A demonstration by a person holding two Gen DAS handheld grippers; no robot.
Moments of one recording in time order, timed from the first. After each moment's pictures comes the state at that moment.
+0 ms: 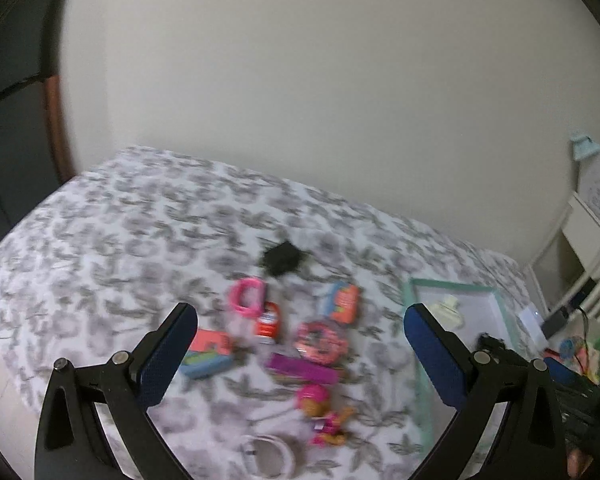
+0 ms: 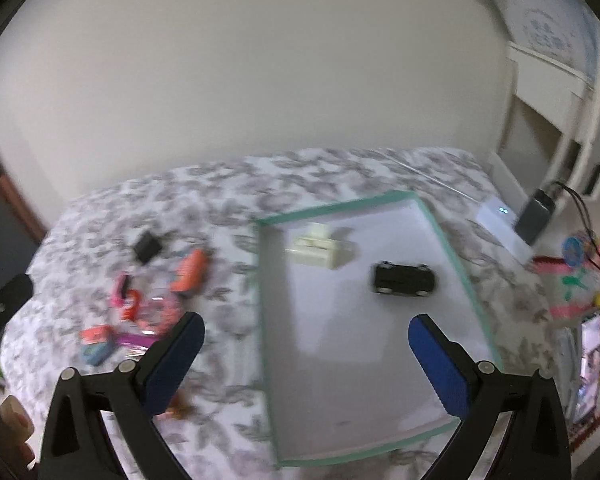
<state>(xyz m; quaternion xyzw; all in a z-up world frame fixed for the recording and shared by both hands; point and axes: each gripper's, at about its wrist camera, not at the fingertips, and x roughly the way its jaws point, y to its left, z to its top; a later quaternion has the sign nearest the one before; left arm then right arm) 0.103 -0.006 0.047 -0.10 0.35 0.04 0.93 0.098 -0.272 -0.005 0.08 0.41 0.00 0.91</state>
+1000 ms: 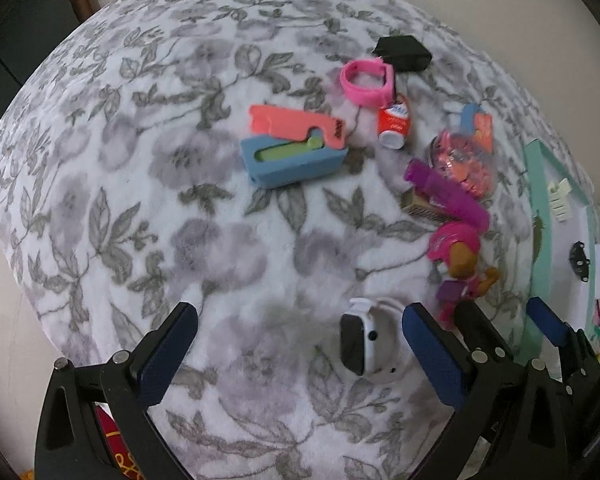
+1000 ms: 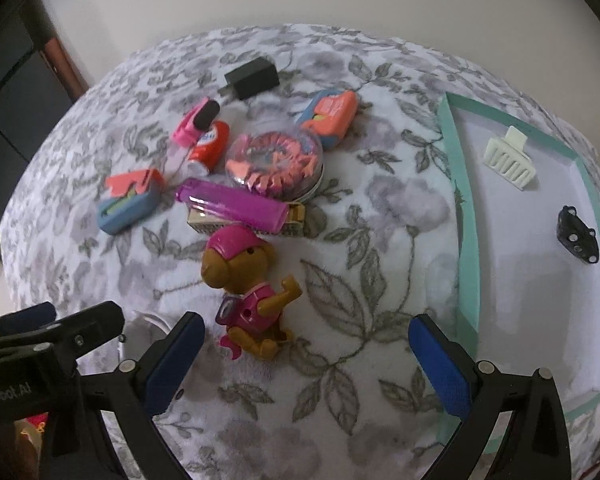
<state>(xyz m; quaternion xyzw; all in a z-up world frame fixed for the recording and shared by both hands) 0.097 0.045 -0.099 -0.14 0.62 0.10 0.76 0.113 -0.131 -0.119 -0.04 0.54 0.12 0.83</state>
